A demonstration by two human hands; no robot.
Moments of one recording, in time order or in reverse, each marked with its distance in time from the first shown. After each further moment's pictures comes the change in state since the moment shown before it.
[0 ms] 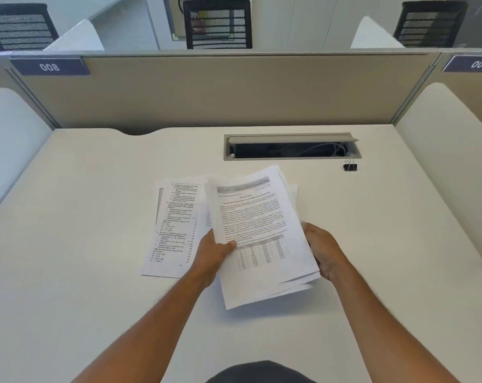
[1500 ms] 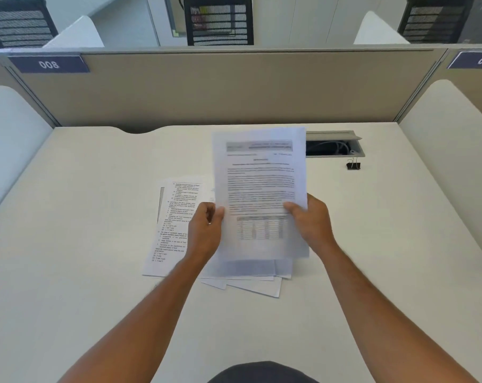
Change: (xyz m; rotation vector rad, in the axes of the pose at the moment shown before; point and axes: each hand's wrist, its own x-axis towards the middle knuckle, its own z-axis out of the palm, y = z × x) left_hand 0.013 0.037 -0.010 0.293 0.293 0.346; right_hand 0.023 -0.037 0.033 -0.280 0.254 -0.431
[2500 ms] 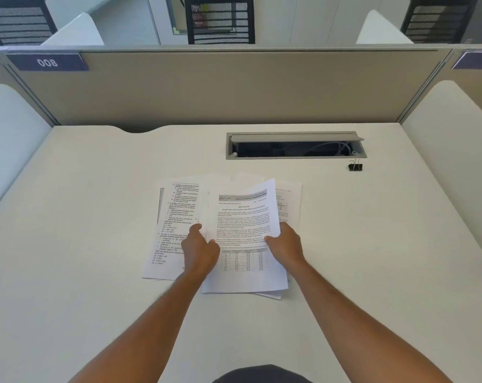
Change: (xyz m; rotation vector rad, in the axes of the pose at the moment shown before) left_hand -0.003 -0.047 0.002 0.206 -0.029 -0.269; right_hand -0.014 0.049 0.061 -0.316 -0.162 0.253
